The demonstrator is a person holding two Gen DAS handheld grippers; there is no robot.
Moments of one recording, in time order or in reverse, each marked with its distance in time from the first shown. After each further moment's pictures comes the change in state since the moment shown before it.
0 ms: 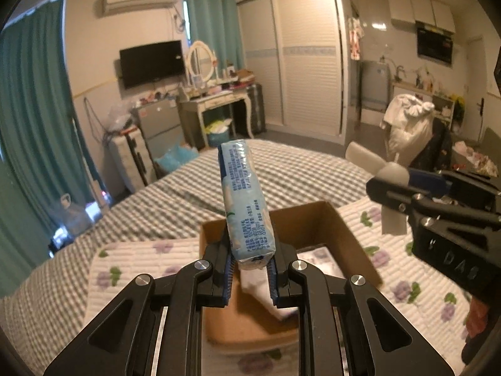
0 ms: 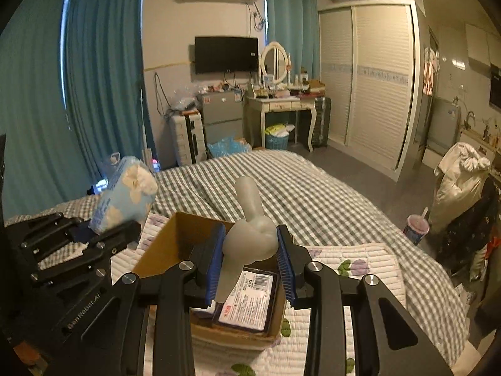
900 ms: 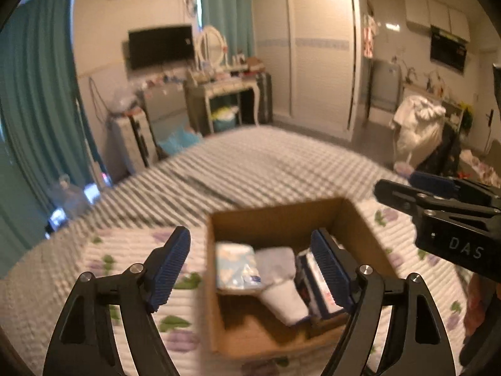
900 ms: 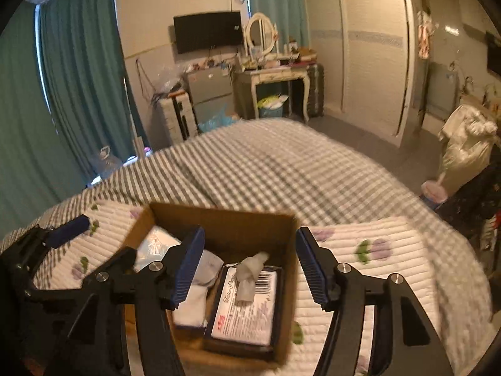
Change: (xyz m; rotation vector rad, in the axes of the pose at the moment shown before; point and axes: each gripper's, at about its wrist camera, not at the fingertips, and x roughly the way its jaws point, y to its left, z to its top) left arm -0.005 0.011 0.012 -0.064 0.024 0.019; right arm 0.026 -0.018 0.000 0.084 0.056 -0.017
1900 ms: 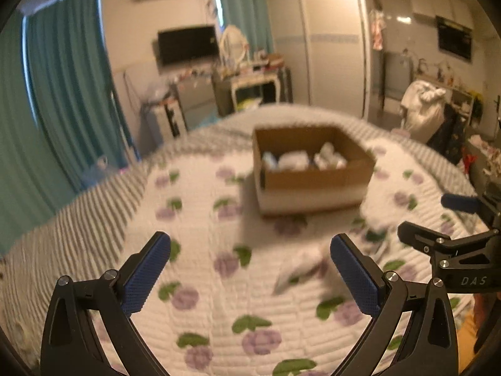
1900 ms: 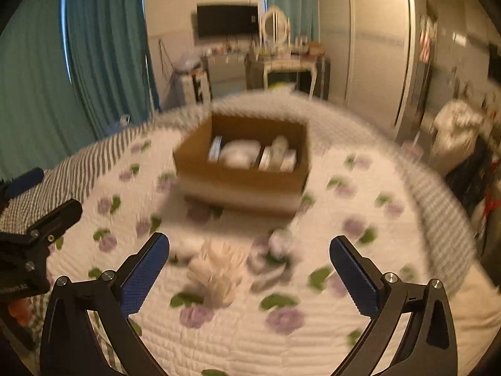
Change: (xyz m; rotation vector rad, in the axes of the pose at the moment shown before) left arm -0.144 0.020 -0.159 -0.009 0.048 0.111; right arm -0.118 0.054 -0.194 -0.028 0.142 0.043
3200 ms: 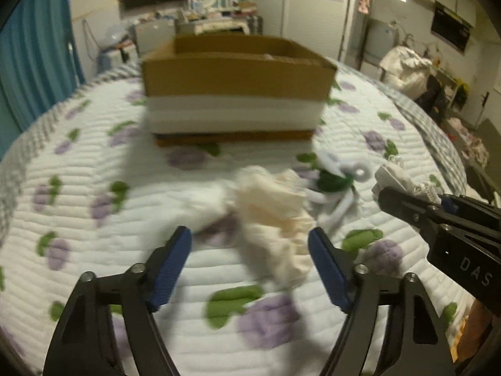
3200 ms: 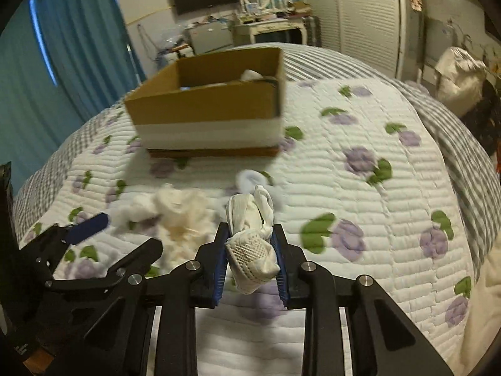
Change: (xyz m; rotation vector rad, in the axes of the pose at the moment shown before) left arm 0.103 -0.105 -0.047 -0.025 0.243 -0.190; right arm 0.053 -0.067 -0.042 0.122 0.097 0.018
